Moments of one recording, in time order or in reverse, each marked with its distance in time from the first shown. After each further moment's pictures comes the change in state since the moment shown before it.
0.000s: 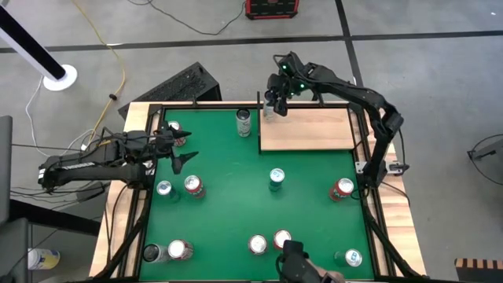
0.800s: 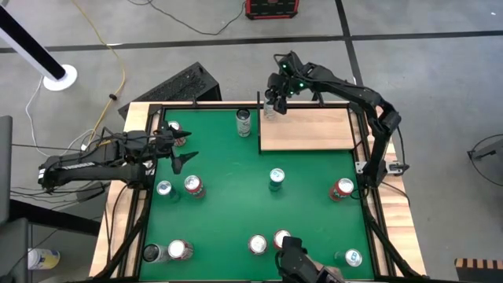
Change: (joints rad) left arm 0.000 0.000 0.000 0.000 0.000 0.001; right arm -0.026 0.035 -0.022 0.054 -0.013 -0.017
